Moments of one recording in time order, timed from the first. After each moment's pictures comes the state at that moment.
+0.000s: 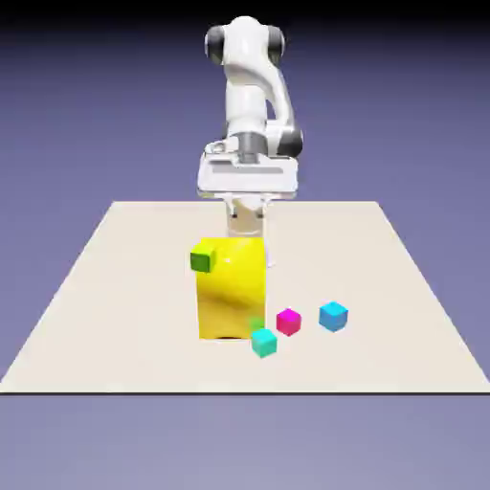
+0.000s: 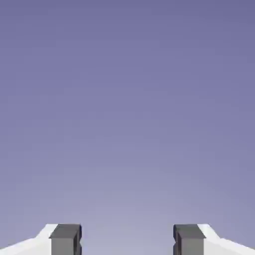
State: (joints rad) arm 0.05 -0.53 -0.02 -2.80 -0.01 3.00 0.73
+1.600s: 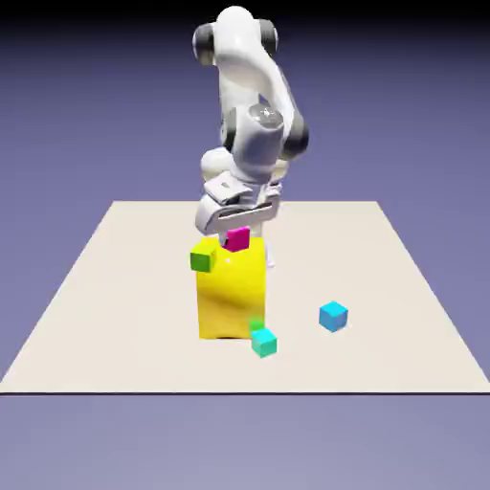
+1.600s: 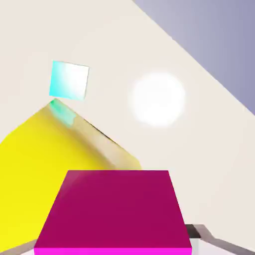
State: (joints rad) arm 0.22 -0.38 -0.26 -2.41 -0.34 1.83 0.22
